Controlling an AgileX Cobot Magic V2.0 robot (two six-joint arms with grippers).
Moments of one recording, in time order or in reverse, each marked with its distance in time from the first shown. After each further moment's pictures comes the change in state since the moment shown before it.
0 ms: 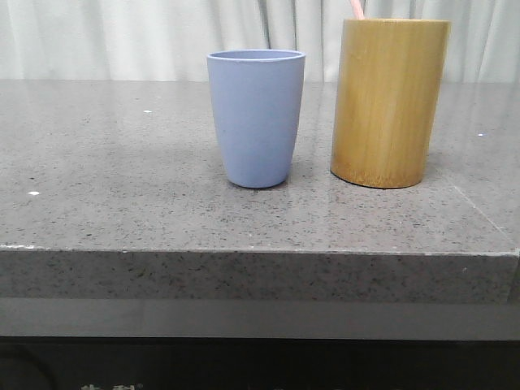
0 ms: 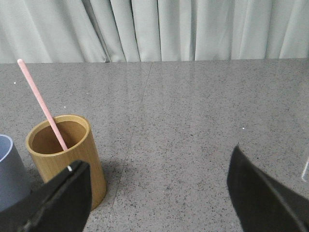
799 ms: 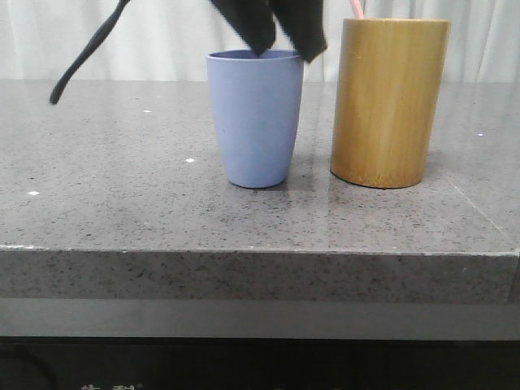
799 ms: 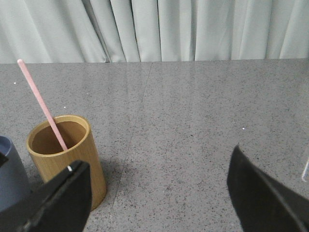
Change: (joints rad) left arm -0.236 0.296 -0.147 -0.017 -0.006 0.003; right arm 0.000 0.000 0.000 0.000 0.000 0.000
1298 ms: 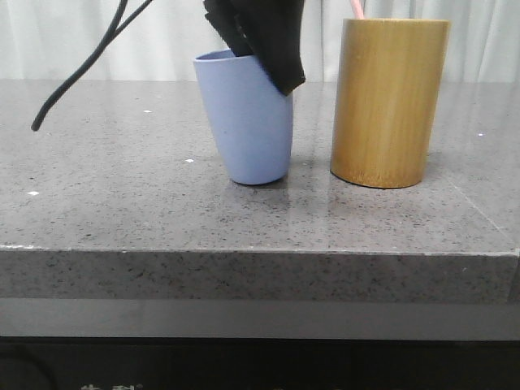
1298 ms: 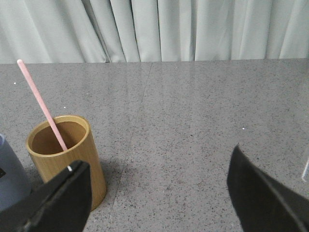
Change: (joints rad) left arm 0.000 0.004 0.100 -0.010 0.000 0.002; right arm 0.000 0.000 0.000 0.000 -0.002 0.000
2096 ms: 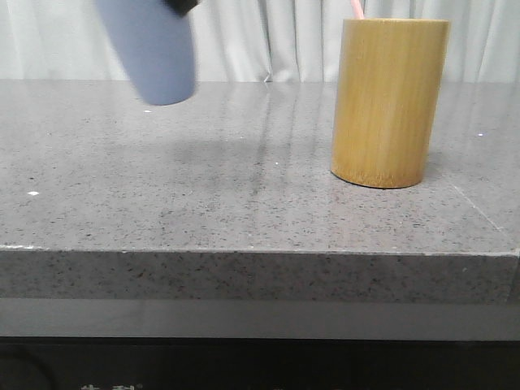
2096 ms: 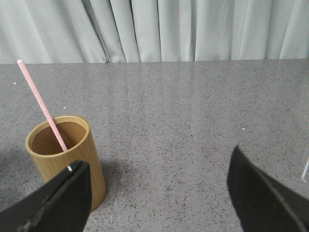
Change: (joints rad) left arm 0.168 -0.144 0.021 -0.009 -0.001 0.022; right arm 0.000 0.000 0.000 -0.002 -0.001 0.000
